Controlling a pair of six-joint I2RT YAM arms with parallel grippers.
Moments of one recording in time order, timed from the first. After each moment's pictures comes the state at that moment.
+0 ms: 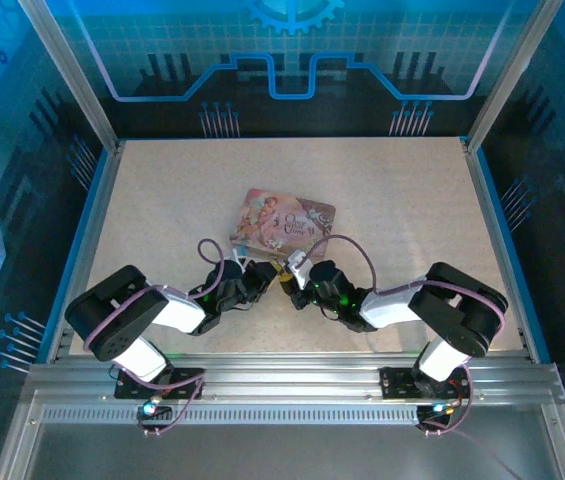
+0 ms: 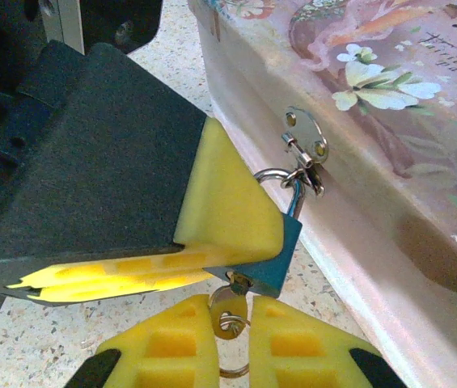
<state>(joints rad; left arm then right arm) -0.68 1.57 0.30 0.89 0.09 -1.45 0.90 1.62 0.49 0.64 0.04 0.12</state>
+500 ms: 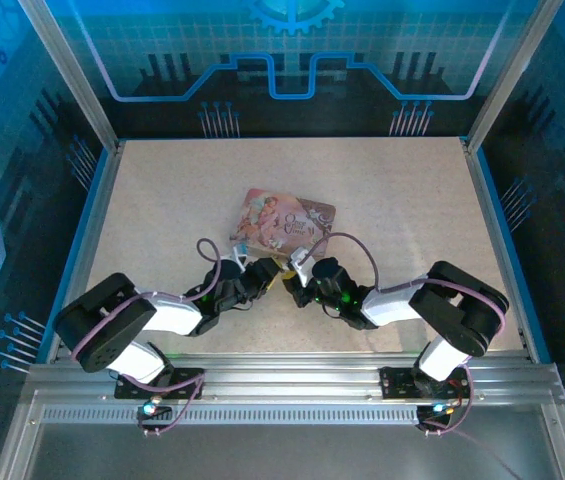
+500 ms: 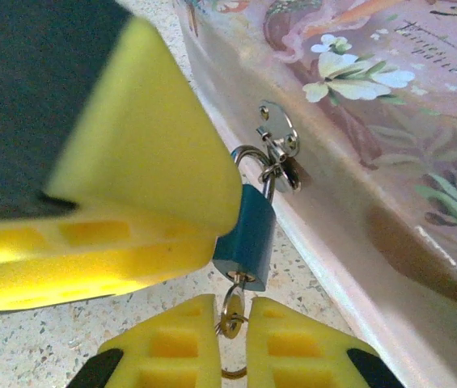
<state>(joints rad) -0.70 1.48 0.30 0.83 0.09 -1.44 0.88 1.62 0.49 0.63 0.01 0.13</state>
